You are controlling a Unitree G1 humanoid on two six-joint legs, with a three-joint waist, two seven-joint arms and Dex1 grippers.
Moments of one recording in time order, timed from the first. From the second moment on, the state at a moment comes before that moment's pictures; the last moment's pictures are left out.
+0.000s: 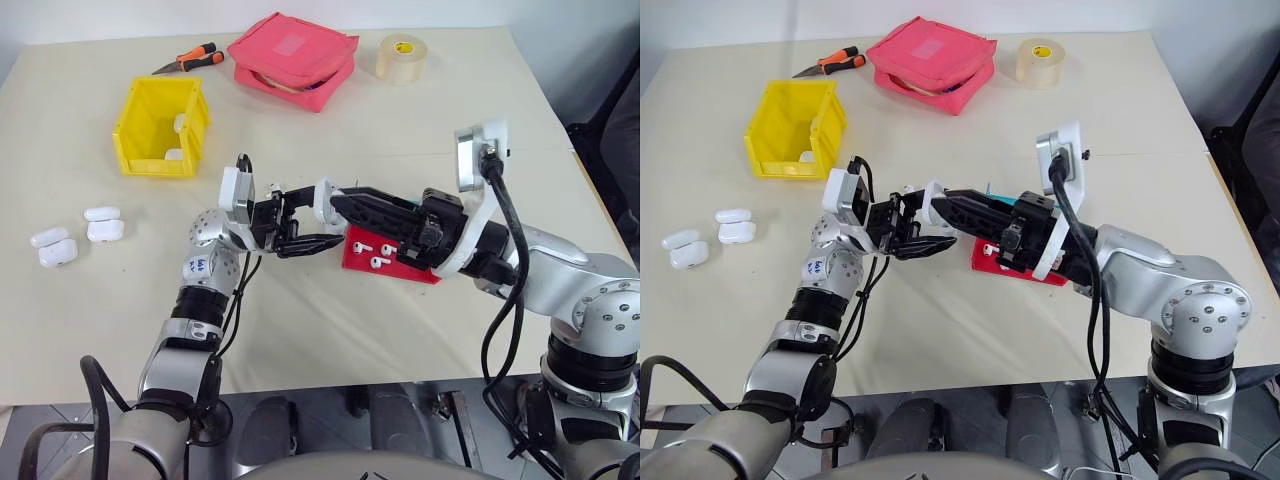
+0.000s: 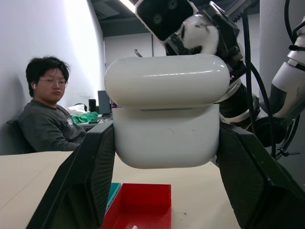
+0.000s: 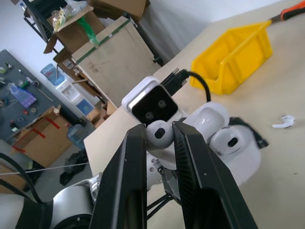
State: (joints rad) left arm -0.73 0.20 0.01 0.56 -0.63 -0.15 -1.50; right arm -0.51 -0.50 -0.11 -0.55 1.65 1.00 -0.03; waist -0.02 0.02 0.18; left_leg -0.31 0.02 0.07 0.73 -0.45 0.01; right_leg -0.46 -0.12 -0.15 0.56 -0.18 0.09
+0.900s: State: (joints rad) left arm -0.69 0.19 -0.01 0.56 -0.62 -0.19 -1.50; right arm -0.42 -0.57 -0.02 -0.62 1.47 0.91 0.05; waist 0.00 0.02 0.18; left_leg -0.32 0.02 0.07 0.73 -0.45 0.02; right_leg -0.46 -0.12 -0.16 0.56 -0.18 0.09
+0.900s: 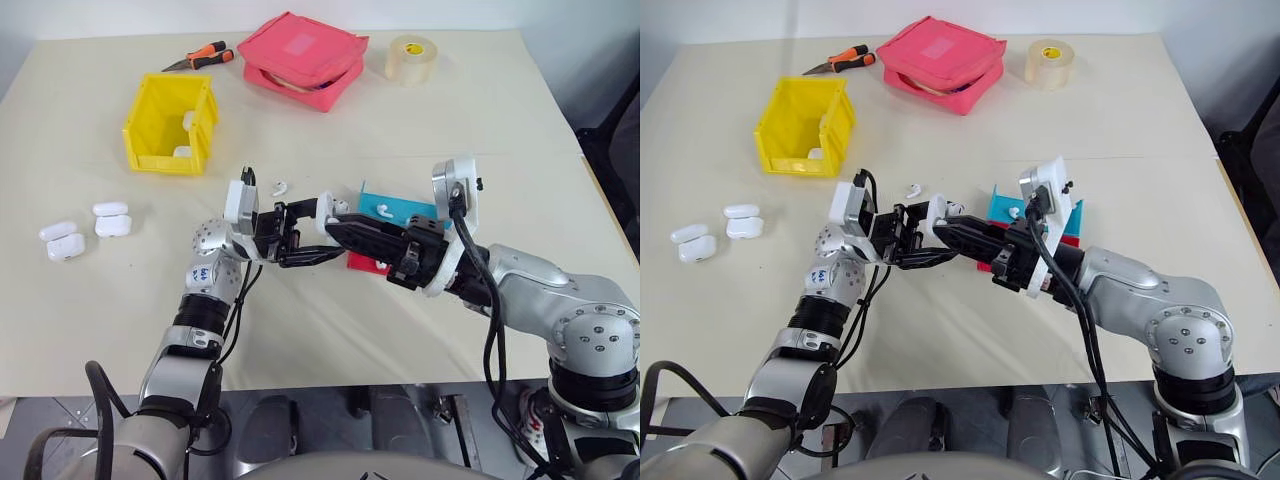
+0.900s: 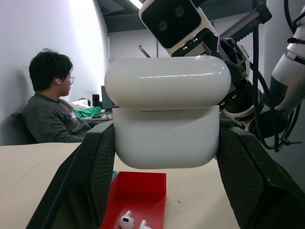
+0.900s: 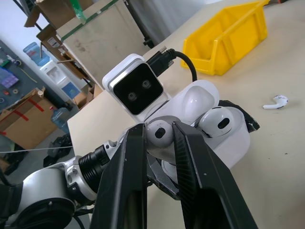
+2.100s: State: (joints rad) left arm -0.67 0.17 0.06 0.56 -0.59 -0.16 -1.50; right arm -0.40 -0.59 0.07 -0.66 1.32 0.82 0.02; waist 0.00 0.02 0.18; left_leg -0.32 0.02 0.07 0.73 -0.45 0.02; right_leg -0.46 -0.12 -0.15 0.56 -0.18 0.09
